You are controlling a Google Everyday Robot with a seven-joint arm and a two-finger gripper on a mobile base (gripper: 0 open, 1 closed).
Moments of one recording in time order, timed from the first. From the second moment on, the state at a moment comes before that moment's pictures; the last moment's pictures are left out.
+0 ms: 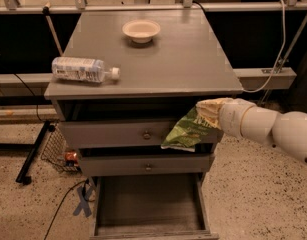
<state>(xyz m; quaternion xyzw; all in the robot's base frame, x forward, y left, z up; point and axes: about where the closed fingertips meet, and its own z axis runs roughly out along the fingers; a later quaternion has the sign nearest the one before) 0.588 -0.156 0.789 -0.69 0.45 -0.19 0.53</state>
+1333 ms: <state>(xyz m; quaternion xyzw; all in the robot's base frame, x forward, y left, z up) 0.591 -0.159 0.884 -0.72 0.36 -0.30 0.52</state>
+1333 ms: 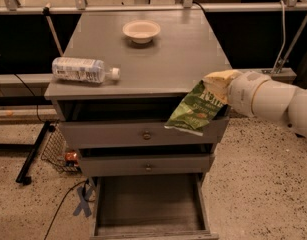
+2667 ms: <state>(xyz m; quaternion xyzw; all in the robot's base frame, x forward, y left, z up) 0.678 -0.145 0.972 -0.73 0.24 -0.38 0.51</state>
